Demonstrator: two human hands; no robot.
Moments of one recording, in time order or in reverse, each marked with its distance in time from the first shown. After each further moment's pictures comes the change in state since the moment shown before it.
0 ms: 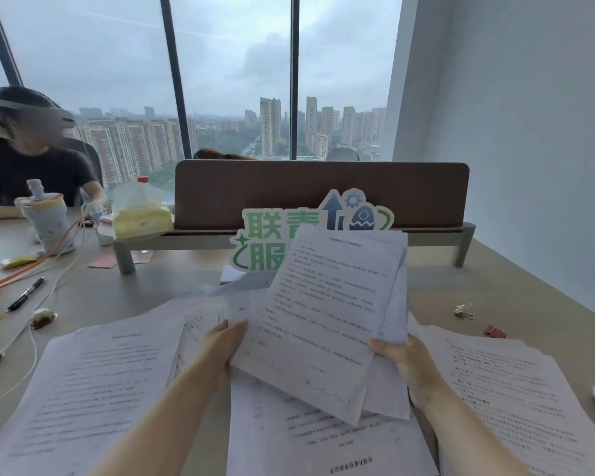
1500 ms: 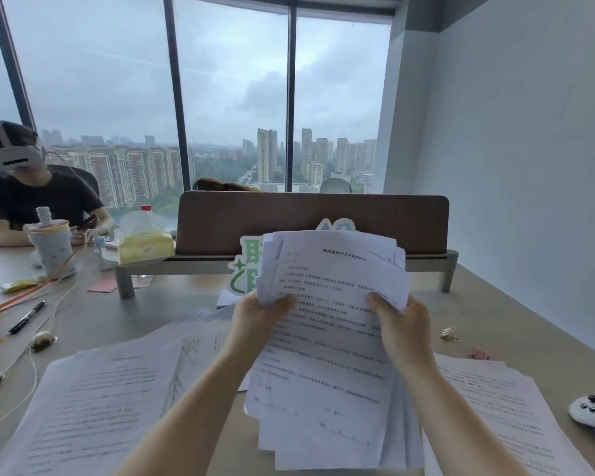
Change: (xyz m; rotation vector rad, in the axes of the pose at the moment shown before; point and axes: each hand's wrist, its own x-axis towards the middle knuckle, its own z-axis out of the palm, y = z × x) left_hand -0.062 0.063 0.072 0.195 -0.164 0.576; right_hand -0.038 -0.093 0.053 -0.341 0.332 -0.544
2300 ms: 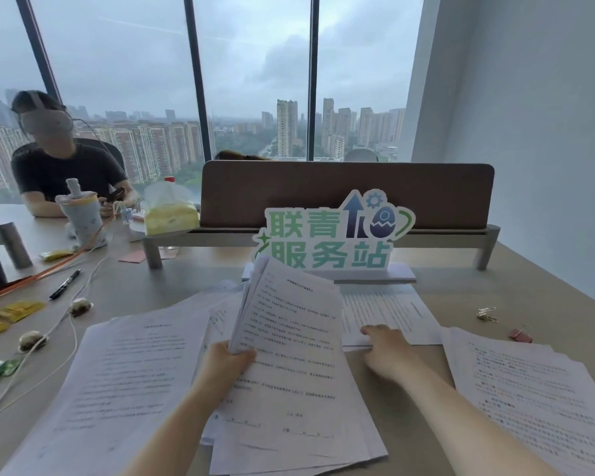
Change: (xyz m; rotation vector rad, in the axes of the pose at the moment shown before) left_hand -0.038 -0.100 -0.097 0.346 0.157 -0.424; right_hand 0.001 0.117 0.048 -0.996 -0.703 0.208
